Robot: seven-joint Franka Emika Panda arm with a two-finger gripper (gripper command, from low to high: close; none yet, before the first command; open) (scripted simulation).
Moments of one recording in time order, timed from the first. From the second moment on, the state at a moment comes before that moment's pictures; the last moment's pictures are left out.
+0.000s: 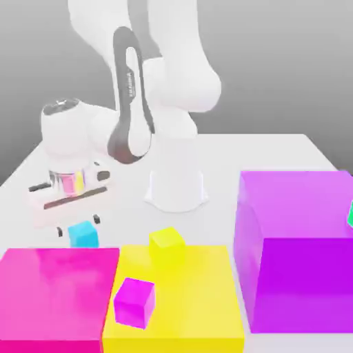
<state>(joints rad) -0.82 0.15 -0.03 -2.97 -0.19 3.12 2.65</state>
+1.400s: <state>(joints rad) -0.36 -0.35 0.35 -2.90 0.21 2.55 2.85</state>
